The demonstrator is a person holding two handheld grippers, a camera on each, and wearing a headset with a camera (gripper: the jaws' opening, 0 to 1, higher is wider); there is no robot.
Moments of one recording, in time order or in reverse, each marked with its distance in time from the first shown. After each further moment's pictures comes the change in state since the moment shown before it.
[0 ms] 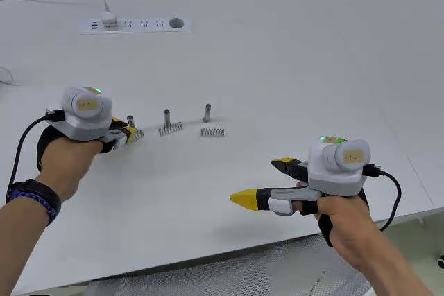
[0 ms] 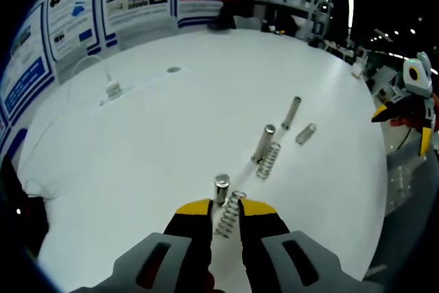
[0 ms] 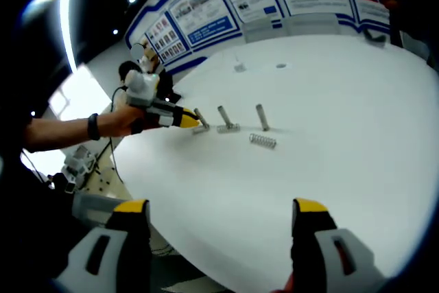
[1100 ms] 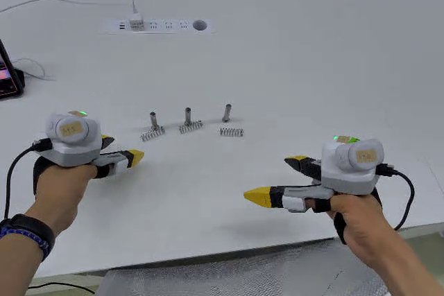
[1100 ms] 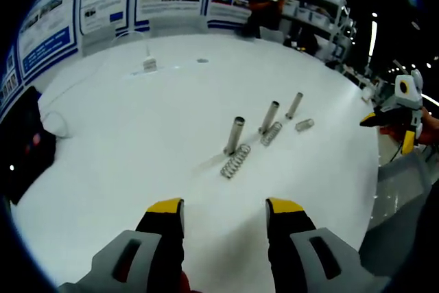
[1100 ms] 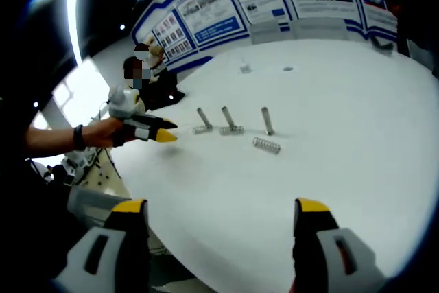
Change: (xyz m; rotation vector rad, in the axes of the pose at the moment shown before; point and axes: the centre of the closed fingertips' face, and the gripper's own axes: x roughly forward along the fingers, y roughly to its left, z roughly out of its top) left arm -0.052 0.005 -0.053 -0.188 -0.050 0.042; right arm 0.011 0.001 0.004 -0.053 -0.002 0.017
